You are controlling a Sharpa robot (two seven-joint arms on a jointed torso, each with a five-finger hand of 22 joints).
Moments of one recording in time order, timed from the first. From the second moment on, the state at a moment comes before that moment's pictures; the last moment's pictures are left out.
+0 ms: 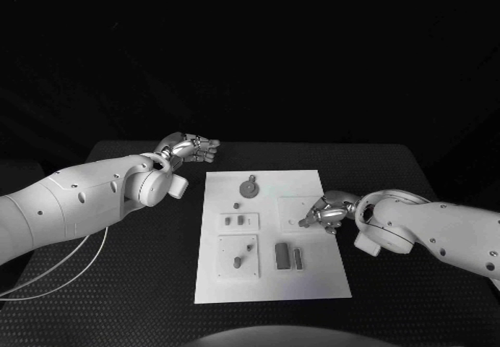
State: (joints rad) left arm 1.22 -0.72 -0.12 1.15 -0.22 -0.23 0.23; left_hand 0.94 -0.06 0.45 -0.24 0.05 0.74 0.19 0.30 0.49 0.91 0.18 0.08 0.08 0.64 0.20 0.45 0.33 0.04 0.64 0.12 0.07 0.81; right arm 1.18 -0.83 -0.19 1.44 -0.85 -0.09 -0.21; right_hand 0.86 -0.22 0.67 -0.14 0.05 1.02 0.11 0.23 0.65 1.14 0.00 1.21 1.13 1.15 -0.11 1.54 0.87 0.25 1.05 0.00 0.91 1.31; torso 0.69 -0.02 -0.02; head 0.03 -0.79
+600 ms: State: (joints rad) left arm 1.23 -0.66 -0.12 1.03 -0.17 -0.21 0.26; left_hand 0.93 -0.04 0.45 -0.25 0.05 0.76 0.17 0.30 0.48 0.97 0.16 0.09 0.07 0.65 0.17 0.44 0.33 0.02 0.66 0.10 0.07 0.81; right arm 1.18 -0.54 -0.02 0.79 -0.48 -0.11 0.24; right_hand 0.90 -0.05 0.72 -0.27 0.05 0.82 0.17 0.17 0.64 0.82 0.14 0.46 0.54 0.70 0.14 0.72 0.47 0.13 0.47 0.18 0.41 1.11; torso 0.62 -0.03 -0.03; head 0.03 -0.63
